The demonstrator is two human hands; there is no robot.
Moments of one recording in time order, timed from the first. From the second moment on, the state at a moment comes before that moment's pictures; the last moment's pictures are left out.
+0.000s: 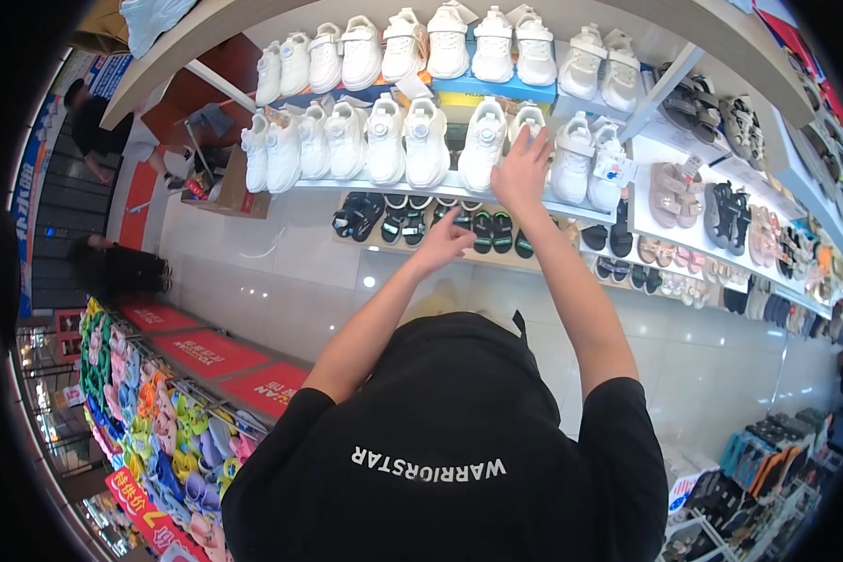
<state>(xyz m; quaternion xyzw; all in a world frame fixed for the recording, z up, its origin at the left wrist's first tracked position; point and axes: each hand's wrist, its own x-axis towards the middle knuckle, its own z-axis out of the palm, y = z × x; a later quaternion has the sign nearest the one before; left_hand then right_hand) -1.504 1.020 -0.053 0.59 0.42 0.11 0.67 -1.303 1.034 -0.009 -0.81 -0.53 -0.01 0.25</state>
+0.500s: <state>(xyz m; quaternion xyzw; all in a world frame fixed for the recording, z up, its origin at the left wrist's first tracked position) -1.592 0.993 -0.068 0.49 0.44 0.04 0.75 -1.333 1.039 0.016 -0.79 -0.52 -0.09 0.31</state>
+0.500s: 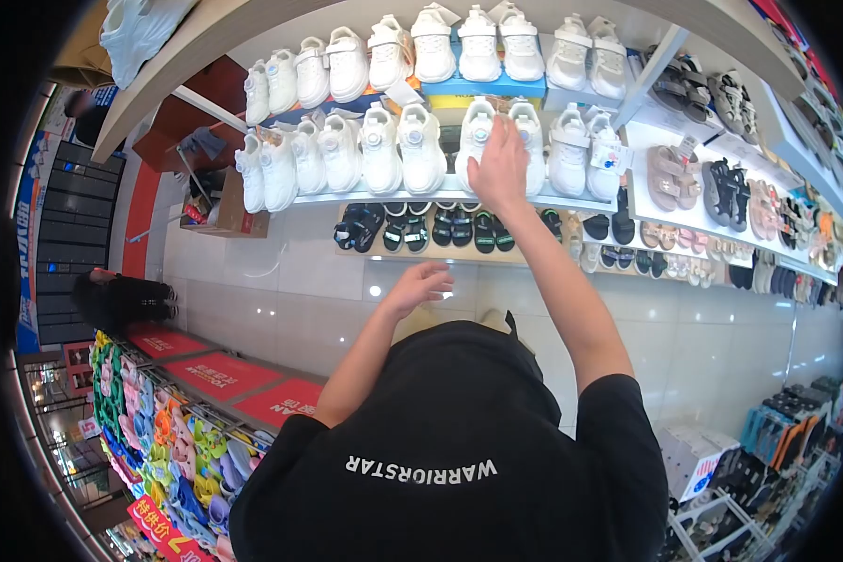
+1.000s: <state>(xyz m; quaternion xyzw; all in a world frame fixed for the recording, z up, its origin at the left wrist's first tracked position) -1.718 1.092 -0.025 0.50 0.38 0.10 0.77 -1.366 1.181 0.034 -0.68 -0.69 0.19 0.16</state>
